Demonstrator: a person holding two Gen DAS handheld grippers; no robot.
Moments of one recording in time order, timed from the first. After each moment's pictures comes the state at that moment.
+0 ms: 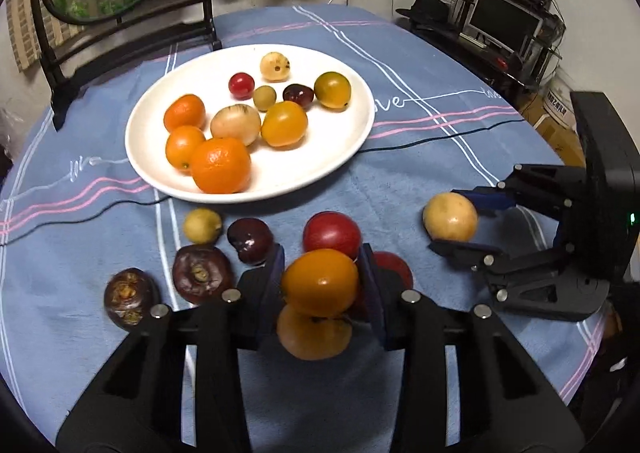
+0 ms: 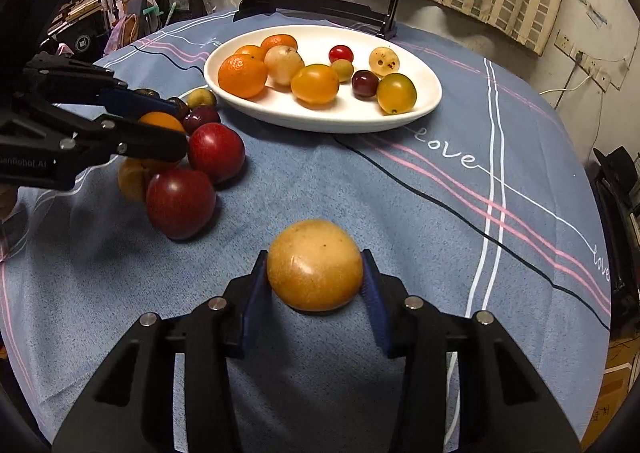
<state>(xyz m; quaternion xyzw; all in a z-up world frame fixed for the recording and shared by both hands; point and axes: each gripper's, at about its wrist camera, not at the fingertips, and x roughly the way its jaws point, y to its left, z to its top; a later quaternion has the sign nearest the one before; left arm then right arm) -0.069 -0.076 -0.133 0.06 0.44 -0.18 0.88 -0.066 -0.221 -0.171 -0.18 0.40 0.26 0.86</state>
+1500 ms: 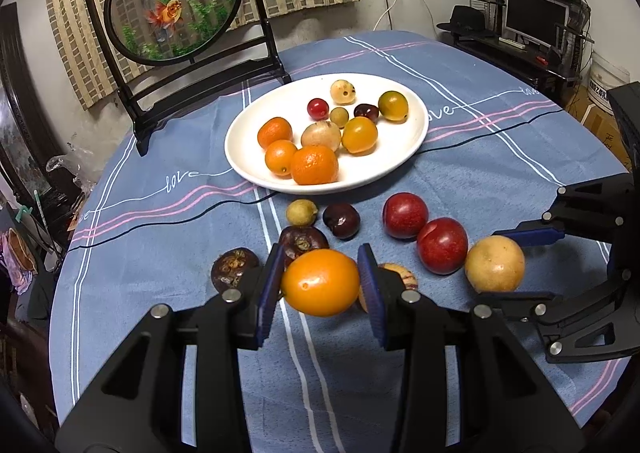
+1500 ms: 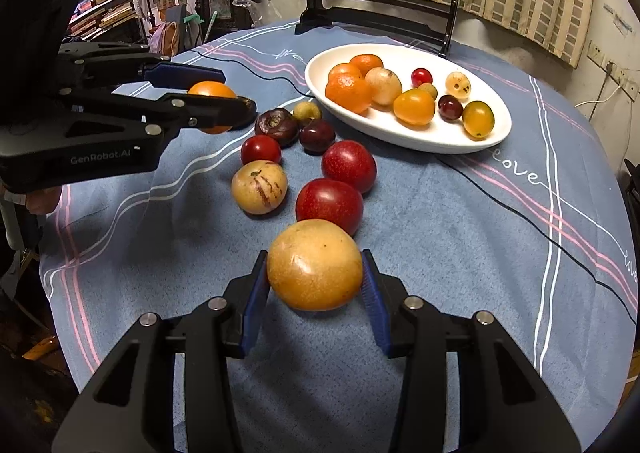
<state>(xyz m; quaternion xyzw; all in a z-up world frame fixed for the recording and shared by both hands) -0.116 -0.046 -0.110 0.13 0.38 -0.07 0.91 -0.119 -0.173 -0.155 -0.16 0.40 0.33 0.84</state>
